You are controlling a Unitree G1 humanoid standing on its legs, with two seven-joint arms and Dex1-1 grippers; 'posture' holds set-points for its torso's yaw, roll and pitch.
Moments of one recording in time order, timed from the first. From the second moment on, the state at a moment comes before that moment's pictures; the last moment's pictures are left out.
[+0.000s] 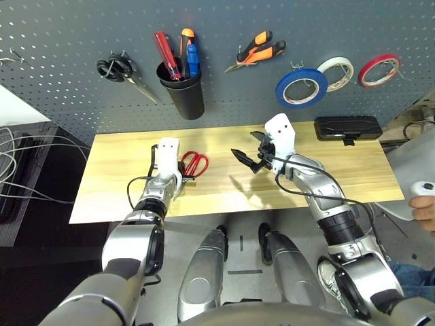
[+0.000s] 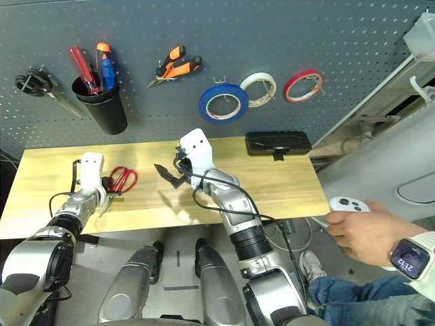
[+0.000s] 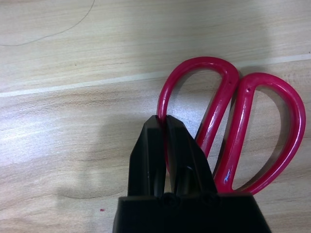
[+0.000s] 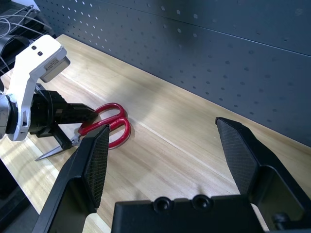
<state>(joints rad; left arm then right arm) -0.69 0.27 0.15 1.22 -0.02 0.10 -0.13 -0.48 -0.14 0.21 0.17 0.09 0.32 0.55</state>
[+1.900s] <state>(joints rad) -0.21 0.34 0.35 0.15 -0.11 -0.43 -0.03 -0.62 -0.03 0.17 0.03 0.26 0.23 0.63</state>
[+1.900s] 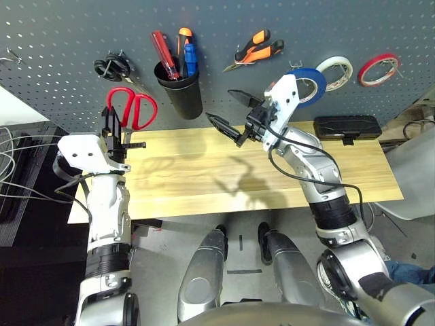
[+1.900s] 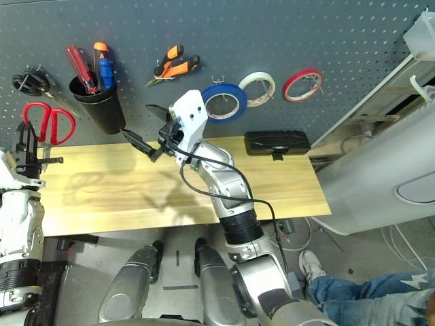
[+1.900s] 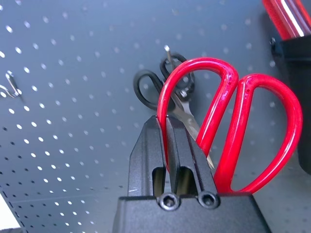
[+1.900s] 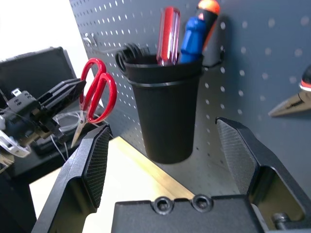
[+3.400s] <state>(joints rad) -0.35 0.36 0.21 0.48 -0.08 -0.27 -0.15 -0.53 -0.05 -0.01 0.33 0.26 0.21 0.40</state>
